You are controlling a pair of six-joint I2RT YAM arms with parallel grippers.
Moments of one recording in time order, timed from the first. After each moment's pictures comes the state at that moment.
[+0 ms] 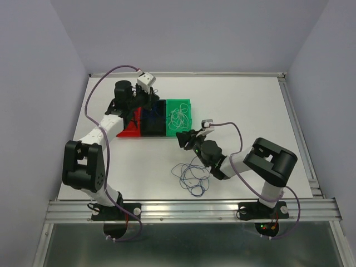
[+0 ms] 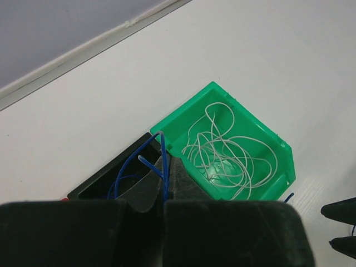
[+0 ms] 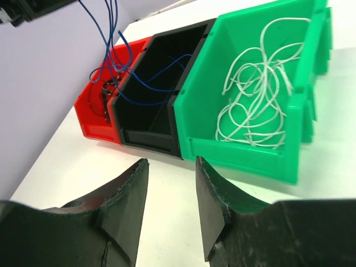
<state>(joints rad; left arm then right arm) -0.19 1.55 1.07 0.20 0.55 0.12 0.94 1.79 0.61 1.19 0.44 0.56</state>
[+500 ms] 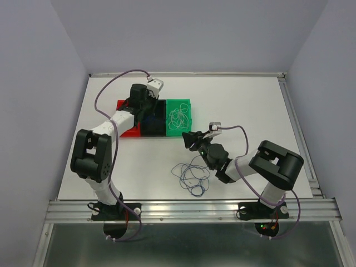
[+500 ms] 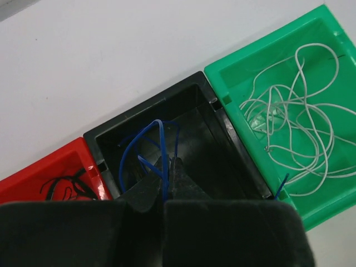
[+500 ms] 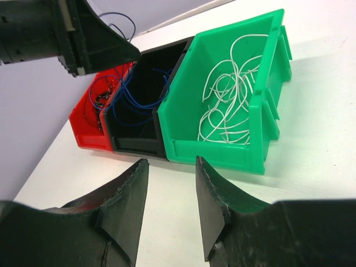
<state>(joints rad) -0.28 1.68 1.14 0.00 0.13 0.17 0.94 1.71 0.49 1.27 0.51 0.54</state>
